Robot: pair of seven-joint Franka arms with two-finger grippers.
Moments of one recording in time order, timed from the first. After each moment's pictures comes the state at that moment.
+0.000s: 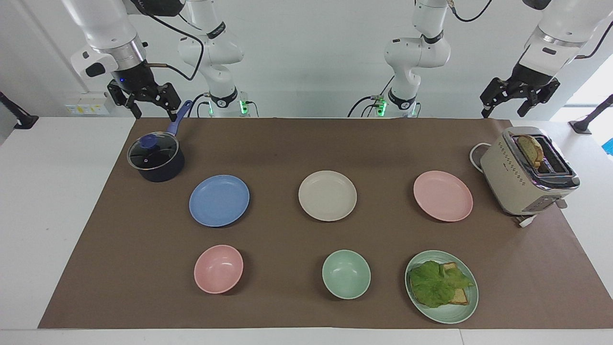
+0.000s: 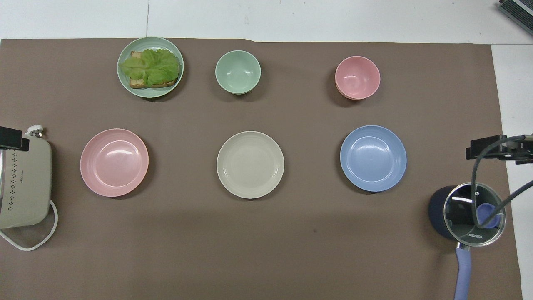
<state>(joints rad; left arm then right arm) -0.11 -0.07 0.11 -1.54 0.01 1.49 0.01 0.04 -0.12 -0.07 -1.68 -0.01 1.57 0.09</state>
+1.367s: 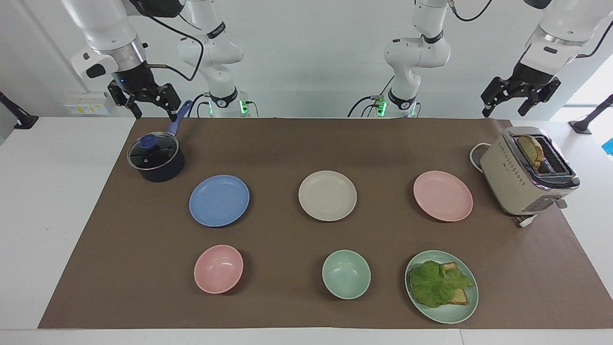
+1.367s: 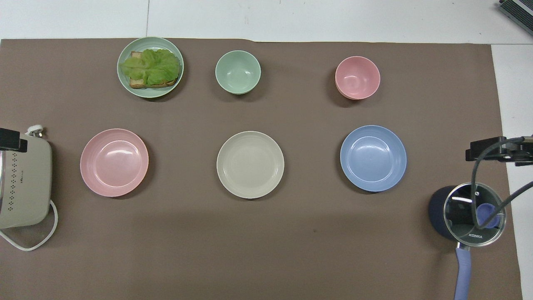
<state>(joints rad) -0.11 -0.08 0.11 -1.54 0.01 1.49 0.01 0.04 -0.13 -0.07 -1.70 -0.01 1.57 0.09</state>
